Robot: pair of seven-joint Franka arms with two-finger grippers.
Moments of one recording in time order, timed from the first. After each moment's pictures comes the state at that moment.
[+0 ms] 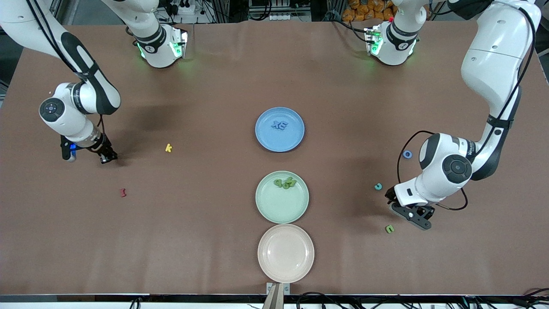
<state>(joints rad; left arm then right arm) 0.17 0.73 -0.36 -1.63 0.38 2.46 0.30 -0.39 0.36 0.10 -2.39 -0.30 2.81 1.21</state>
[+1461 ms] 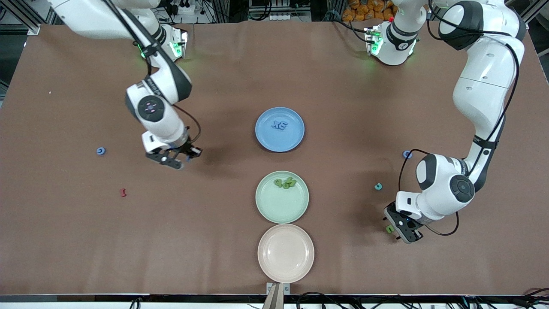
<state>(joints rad) 0.17 0.96 -0.38 -1.39 0.21 2.54 0.91 -0.08 0.34 0.50 -2.15 -0.31 2.42 0.97</state>
